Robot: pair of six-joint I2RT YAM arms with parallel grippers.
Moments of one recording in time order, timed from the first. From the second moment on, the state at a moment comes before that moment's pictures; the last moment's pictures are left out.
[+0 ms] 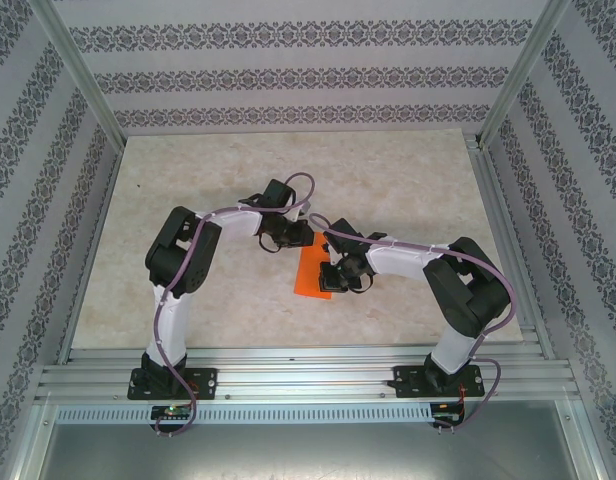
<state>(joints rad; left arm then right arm) -0.50 2.14 1.39 -0.32 0.57 -0.44 0.66 1.73 0.91 -0.47 -0.32 0.55</state>
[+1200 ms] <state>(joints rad) -0.36 1.82 1.19 -0.28 0.45 -0.40 0.65 1.67 0.89 -0.46 -0.29 0.55</state>
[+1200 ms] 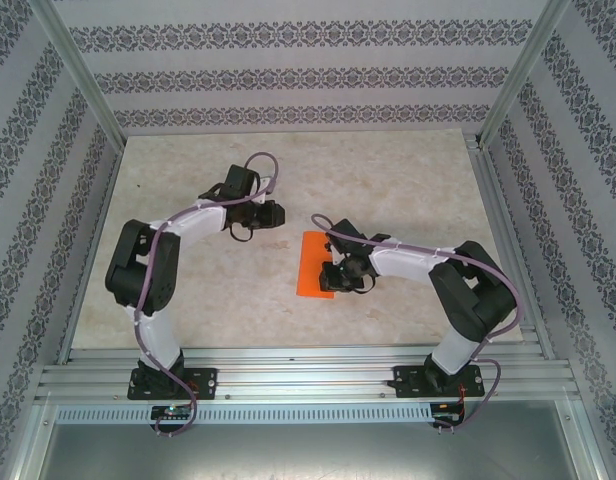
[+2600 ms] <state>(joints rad) -0.61 1.74 0.85 -0.12 0.48 -0.62 0.50 1.69 0.87 -0.32 -0.39 0.64</state>
